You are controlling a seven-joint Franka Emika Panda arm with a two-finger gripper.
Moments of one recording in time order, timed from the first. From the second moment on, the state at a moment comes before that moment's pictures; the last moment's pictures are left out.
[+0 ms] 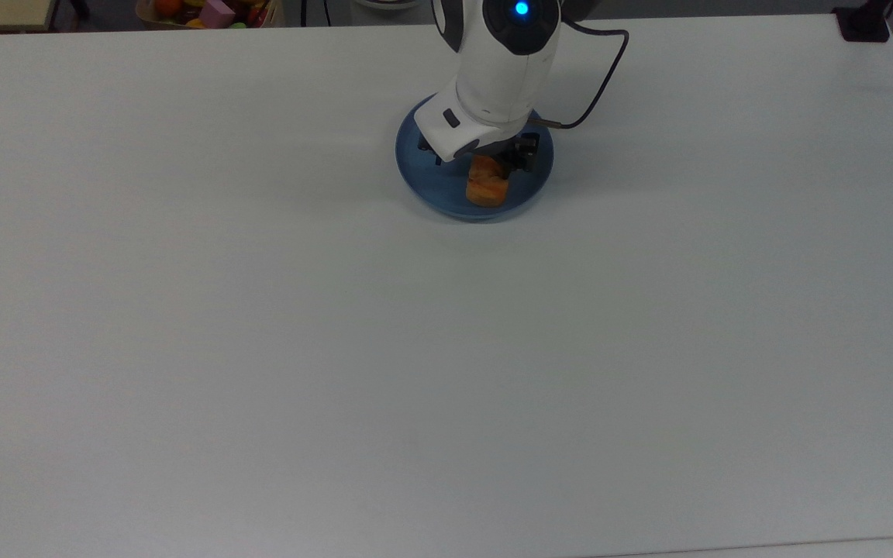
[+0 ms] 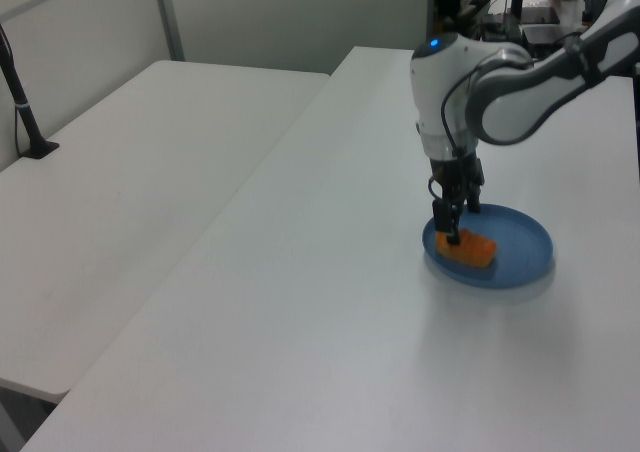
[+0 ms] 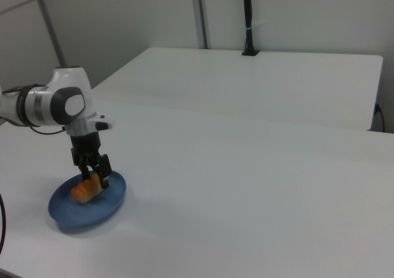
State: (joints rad) arm 0.54 0.30 -0.23 -1.91 0.03 2.01 0.42
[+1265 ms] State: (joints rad) arm 0.56 0.21 -0.24 -1.94 0.03 2.04 0.53
